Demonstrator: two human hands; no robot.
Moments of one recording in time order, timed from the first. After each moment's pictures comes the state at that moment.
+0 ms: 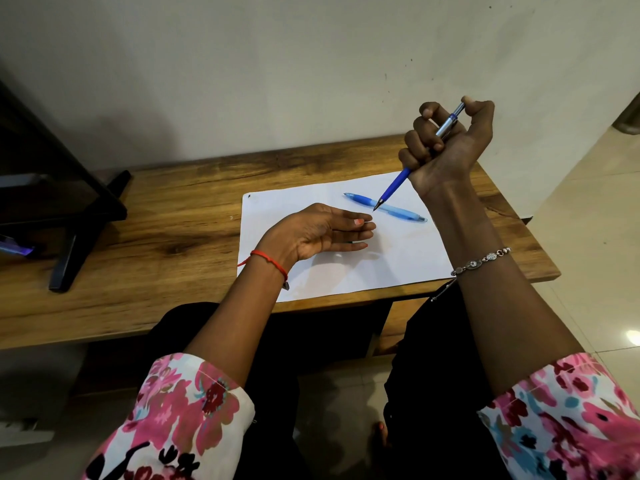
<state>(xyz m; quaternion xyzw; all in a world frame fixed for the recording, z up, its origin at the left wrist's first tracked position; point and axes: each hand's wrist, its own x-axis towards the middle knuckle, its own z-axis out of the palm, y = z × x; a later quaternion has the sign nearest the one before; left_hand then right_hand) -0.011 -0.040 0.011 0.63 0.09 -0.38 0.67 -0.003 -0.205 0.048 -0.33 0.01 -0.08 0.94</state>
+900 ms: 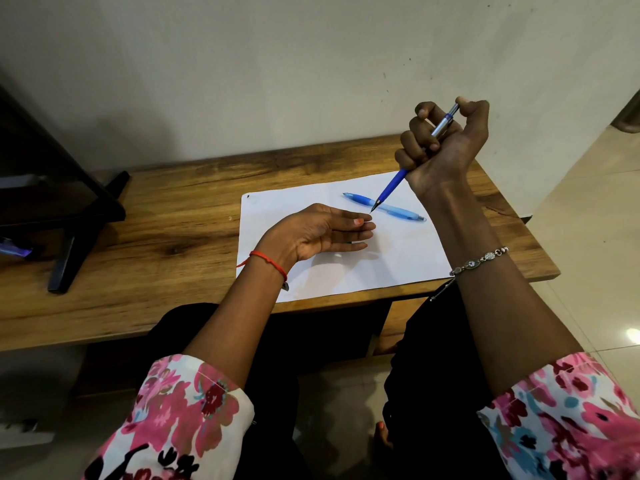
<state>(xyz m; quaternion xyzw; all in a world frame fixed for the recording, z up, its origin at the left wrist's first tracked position) -0.012 -0.042 0.013 0.63 0.09 -0.38 0.67 -0.002 -0.205 0.050 -0.33 0.01 -0.07 0.94</state>
